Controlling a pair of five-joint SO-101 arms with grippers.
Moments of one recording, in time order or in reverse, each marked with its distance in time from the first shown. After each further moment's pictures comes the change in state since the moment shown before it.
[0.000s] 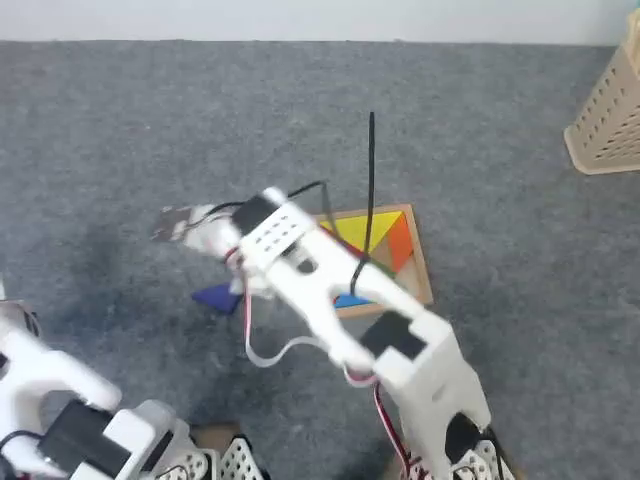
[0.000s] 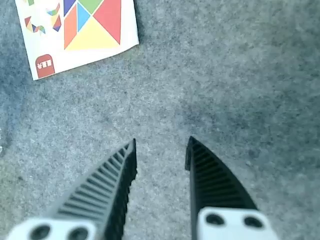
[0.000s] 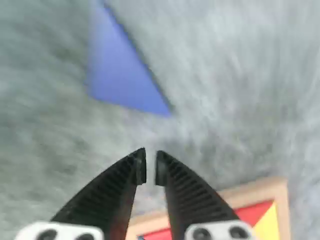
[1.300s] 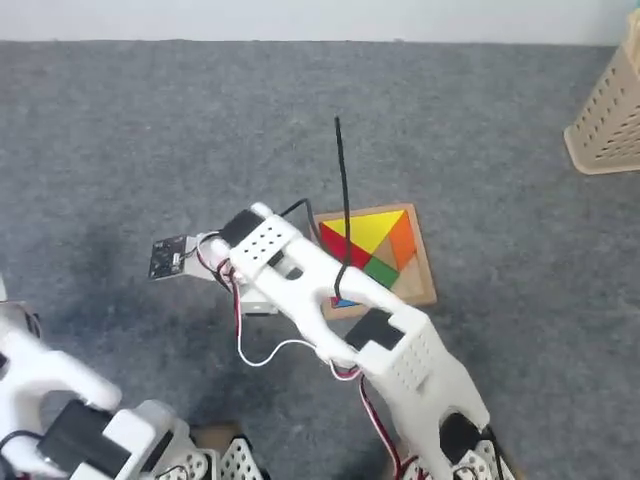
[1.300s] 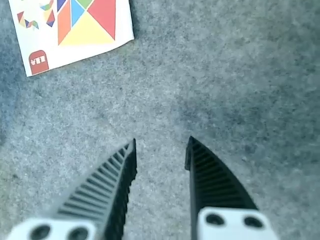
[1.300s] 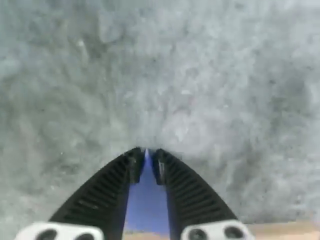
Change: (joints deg) left arm 0.0 0.0 0.0 1.2 0.0; right arm 1.4 7.5 -1.5 2.0 8.2
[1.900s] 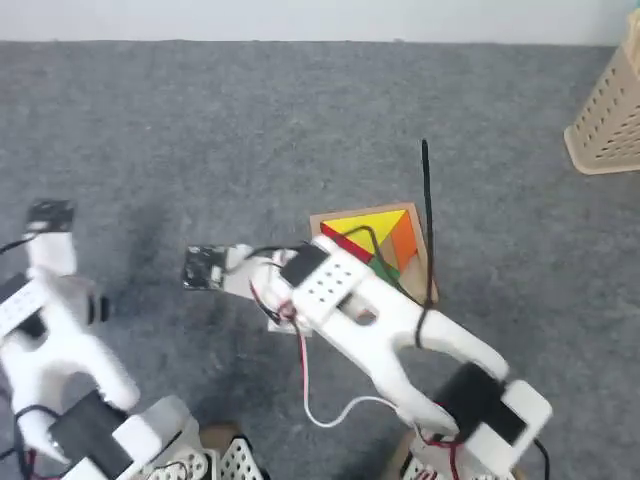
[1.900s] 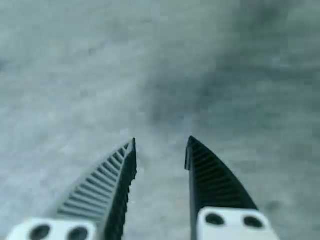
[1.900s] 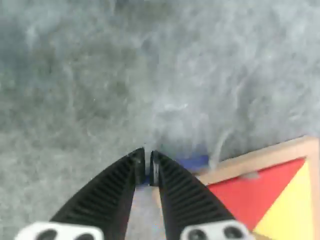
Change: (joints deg) left arm 18.9 -0.9 2.7 11.3 3.3; right arm 1.9 -38.1 46.3 -19.4 -5.9
